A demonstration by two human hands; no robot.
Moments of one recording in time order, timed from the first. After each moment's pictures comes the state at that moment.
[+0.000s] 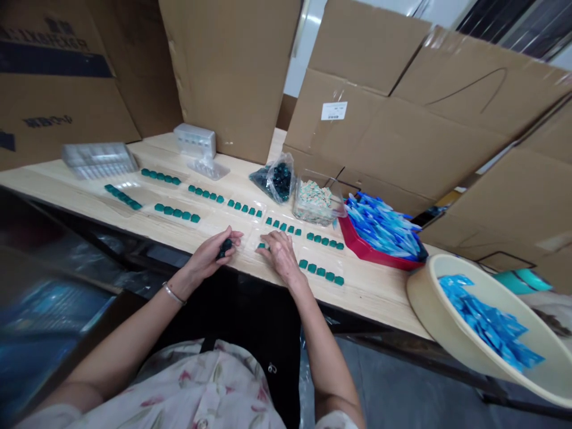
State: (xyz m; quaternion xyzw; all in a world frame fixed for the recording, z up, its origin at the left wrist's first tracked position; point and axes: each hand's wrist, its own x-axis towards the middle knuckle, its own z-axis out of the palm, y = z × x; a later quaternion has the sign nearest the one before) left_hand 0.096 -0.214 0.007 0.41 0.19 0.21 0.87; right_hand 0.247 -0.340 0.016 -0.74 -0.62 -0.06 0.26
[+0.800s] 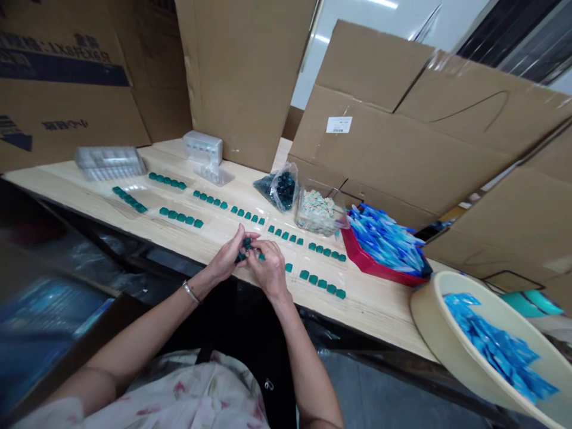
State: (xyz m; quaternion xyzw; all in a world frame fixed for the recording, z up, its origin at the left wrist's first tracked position) left_hand 0.126 -0.231 0.014 0.47 0.19 0.27 0.82; right_hand 0.205 -0.325 0.022 -0.70 -0.52 -0.04 0.48
